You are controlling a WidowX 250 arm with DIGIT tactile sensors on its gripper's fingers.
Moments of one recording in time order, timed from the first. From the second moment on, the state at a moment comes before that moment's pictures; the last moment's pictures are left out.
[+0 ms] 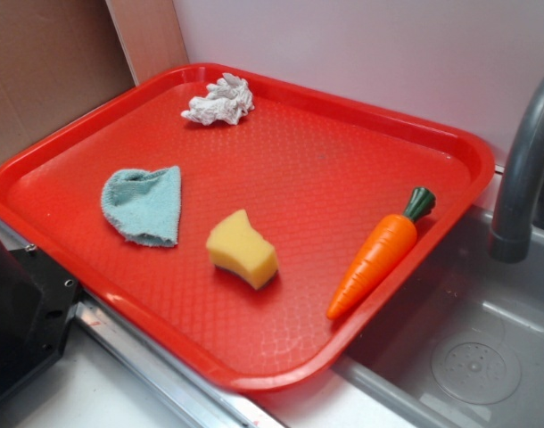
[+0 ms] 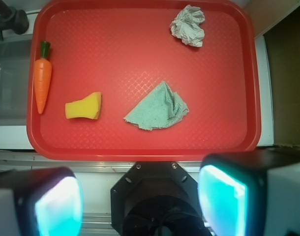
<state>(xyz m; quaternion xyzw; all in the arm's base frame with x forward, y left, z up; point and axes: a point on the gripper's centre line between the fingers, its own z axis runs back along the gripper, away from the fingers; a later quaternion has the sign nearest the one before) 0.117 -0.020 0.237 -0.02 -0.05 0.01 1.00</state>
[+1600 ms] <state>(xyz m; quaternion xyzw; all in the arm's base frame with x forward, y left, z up) 0.175 -0.088 0.156 -0.04 -0.04 -0.67 0.74</state>
